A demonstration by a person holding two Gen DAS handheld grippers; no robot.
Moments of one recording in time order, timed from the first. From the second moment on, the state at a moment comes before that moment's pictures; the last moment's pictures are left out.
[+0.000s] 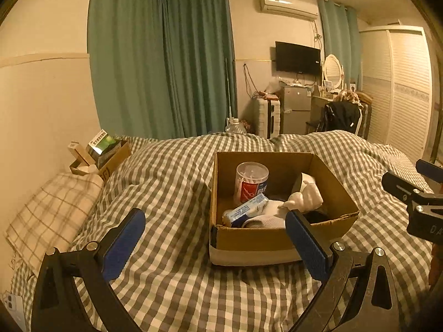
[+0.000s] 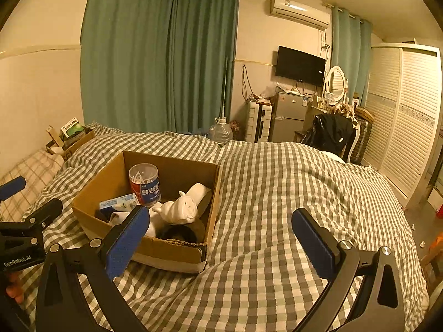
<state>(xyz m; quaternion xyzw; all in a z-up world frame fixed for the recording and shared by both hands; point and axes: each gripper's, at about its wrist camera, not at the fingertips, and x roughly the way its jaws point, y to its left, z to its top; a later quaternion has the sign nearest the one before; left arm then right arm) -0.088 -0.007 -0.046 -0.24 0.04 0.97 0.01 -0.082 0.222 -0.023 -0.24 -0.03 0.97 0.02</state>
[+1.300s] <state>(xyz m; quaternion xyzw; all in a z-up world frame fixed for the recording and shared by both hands) -0.087 -0.010 -0.044 -0.24 0.03 0.97 0.00 -0.085 0.216 -0.030 -0.25 -0.04 0.97 0.02</state>
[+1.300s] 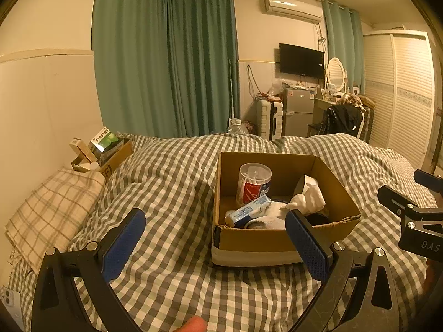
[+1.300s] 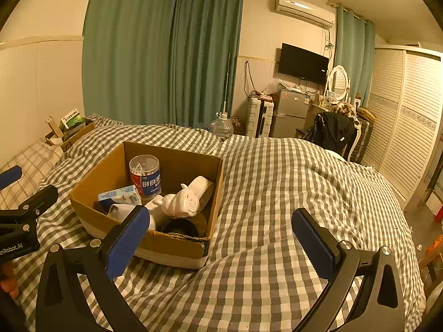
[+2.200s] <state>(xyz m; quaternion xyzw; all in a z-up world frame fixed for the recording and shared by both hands) -0.087 -0.009 -0.045 -0.24 0.03 0.97 0.00 -0.085 0.216 -0.031 -0.25 -0.04 0.97 0.02</state>
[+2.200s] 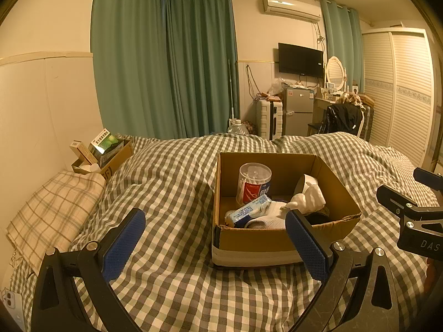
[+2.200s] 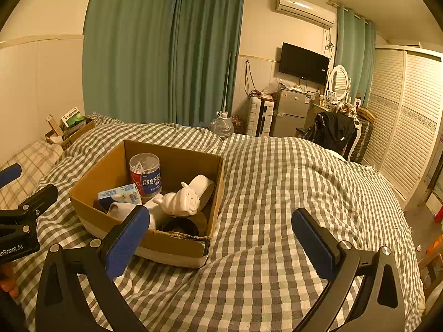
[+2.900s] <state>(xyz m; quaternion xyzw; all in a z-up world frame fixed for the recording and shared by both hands) -0.090 -0.014 -0.045 -0.24 0.03 0.97 -0.01 -0.084 0.217 -0.037 -0.25 -0.04 0.97 0.02</state>
